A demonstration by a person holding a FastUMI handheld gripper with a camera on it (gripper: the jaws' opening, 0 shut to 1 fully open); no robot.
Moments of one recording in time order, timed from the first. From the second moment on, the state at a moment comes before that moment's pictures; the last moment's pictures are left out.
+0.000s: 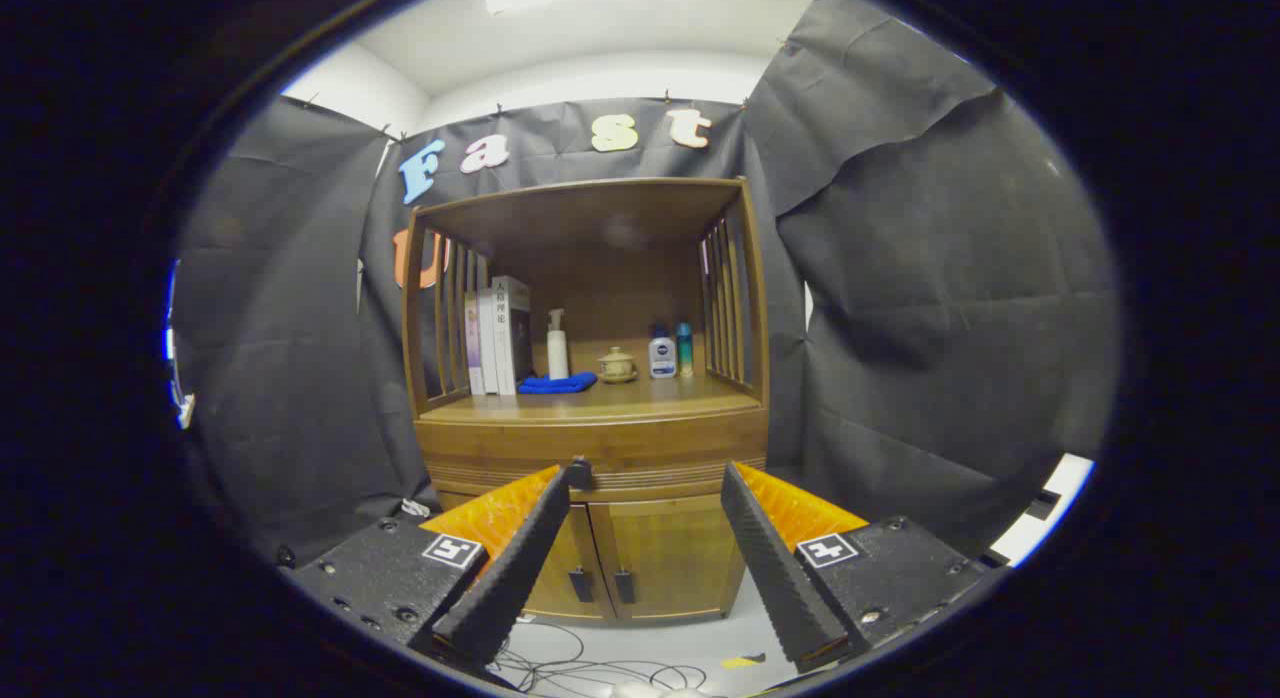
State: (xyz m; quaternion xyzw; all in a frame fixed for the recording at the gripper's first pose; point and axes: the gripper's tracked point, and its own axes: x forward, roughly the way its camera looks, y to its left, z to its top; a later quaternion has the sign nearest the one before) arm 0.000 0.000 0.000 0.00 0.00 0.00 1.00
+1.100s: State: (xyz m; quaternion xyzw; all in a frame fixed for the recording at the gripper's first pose) arm 0.001 0.004 0.003 0.00 0.00 0.00 1.00
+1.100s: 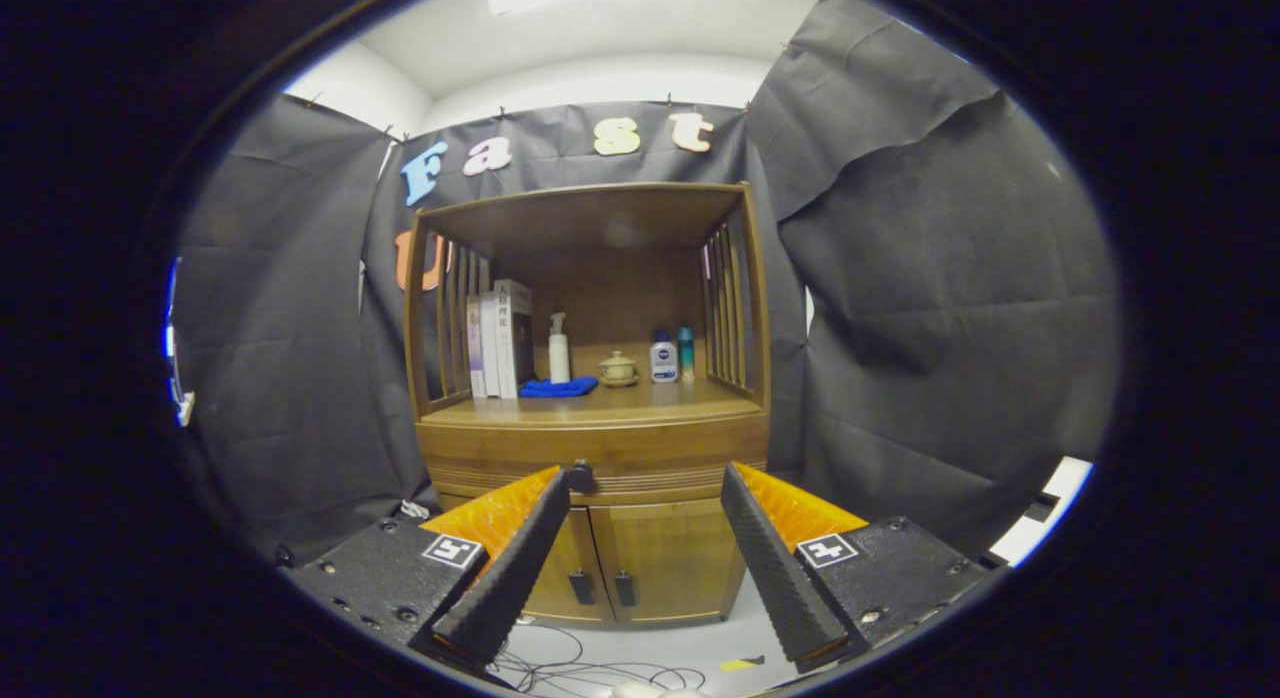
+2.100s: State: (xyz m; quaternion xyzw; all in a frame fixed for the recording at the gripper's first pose) arm 0.220 0.083 -0.047 -0.03 0.05 0.04 1.00
